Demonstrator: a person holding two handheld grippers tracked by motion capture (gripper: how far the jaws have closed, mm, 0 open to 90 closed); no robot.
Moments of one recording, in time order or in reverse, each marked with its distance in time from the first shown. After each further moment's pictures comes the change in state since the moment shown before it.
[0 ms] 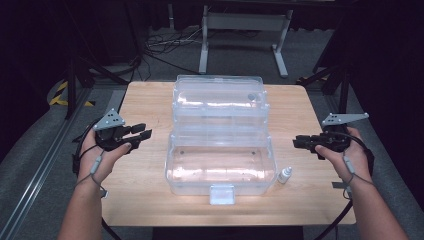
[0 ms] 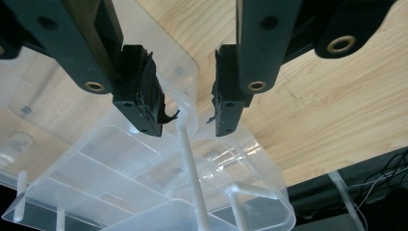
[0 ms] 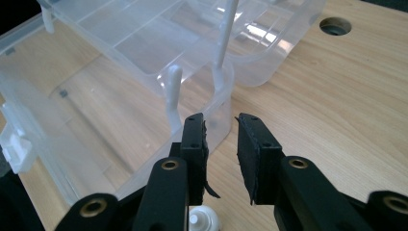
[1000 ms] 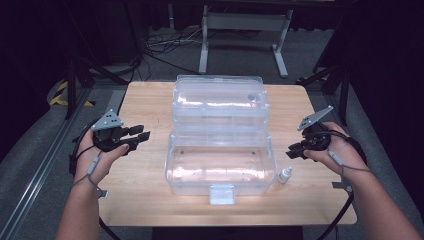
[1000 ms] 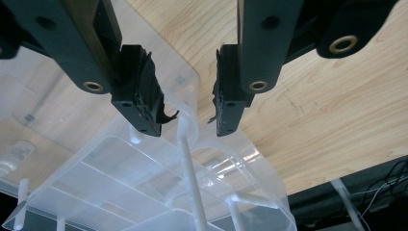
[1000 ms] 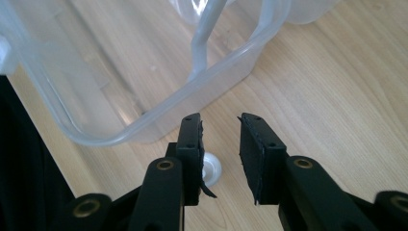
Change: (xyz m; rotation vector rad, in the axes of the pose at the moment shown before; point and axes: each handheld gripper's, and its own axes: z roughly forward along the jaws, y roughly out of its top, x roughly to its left) left arm 0.001 -0.001 -0.006 0.029 -0.002 -0.002; right arm 0.015 0.024 0.029 0.393 0.042 -0.212
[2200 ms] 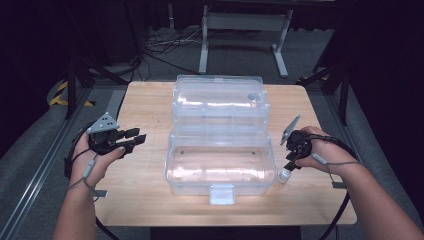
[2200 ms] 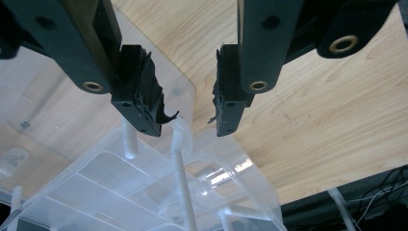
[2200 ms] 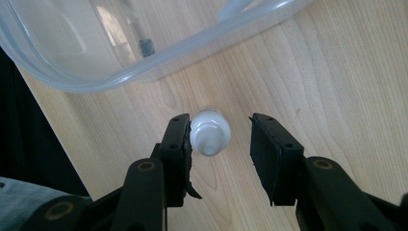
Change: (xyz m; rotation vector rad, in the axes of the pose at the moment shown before) left arm 0.002 -0.008 -0.007 0.016 0.013 -0.012; right arm 0.008 0.014 0.037 0.332 0.020 -0.210
